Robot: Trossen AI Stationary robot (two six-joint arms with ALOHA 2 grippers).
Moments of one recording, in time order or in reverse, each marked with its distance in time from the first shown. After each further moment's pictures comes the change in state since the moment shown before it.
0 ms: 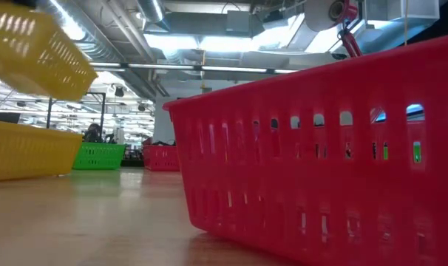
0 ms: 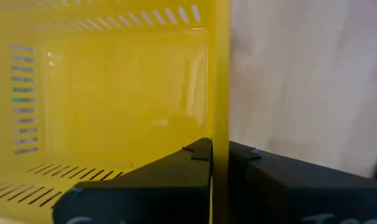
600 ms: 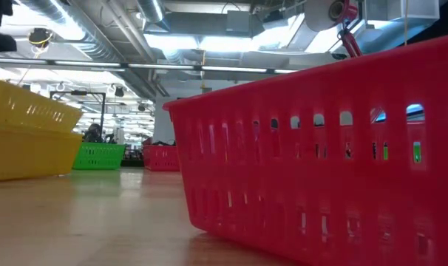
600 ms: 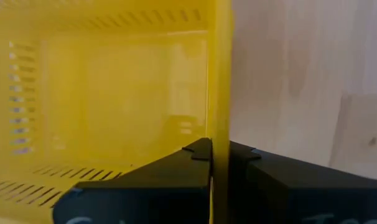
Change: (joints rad) left arm -0.141 0.000 -0.293 0.164 -0.014 0.047; right arm 0.000 0.000 0.000 0.066 0.000 0.074
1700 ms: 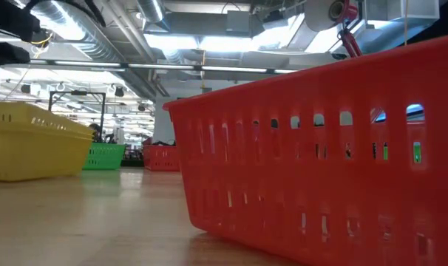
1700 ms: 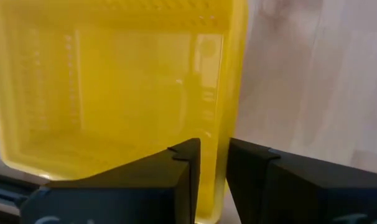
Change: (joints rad) left arm 0.103 0.000 -0.045 0.083 -0.032 -0.034; right arm 0.000 0.000 0.000 -0.003 0.000 0.005
